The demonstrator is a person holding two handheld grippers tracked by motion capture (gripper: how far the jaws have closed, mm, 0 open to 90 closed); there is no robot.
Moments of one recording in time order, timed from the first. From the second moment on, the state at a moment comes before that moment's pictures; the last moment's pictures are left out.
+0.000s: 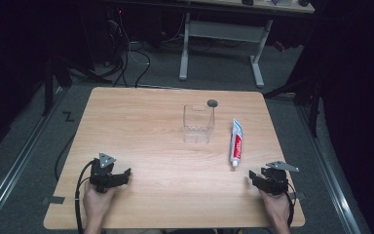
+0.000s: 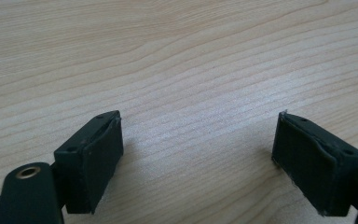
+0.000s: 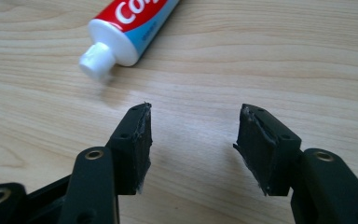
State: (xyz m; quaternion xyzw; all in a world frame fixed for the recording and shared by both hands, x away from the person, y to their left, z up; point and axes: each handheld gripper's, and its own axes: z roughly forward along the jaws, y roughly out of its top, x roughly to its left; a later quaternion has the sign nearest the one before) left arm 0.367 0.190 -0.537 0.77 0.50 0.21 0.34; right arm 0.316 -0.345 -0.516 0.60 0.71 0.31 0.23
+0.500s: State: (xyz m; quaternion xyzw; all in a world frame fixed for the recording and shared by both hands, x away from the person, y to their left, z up) left arm 0.367 0.190 -0.537 0.77 0.50 0.21 0.34; right arm 0.339 -0.319 -0.490 0.56 0.73 0.32 0.24
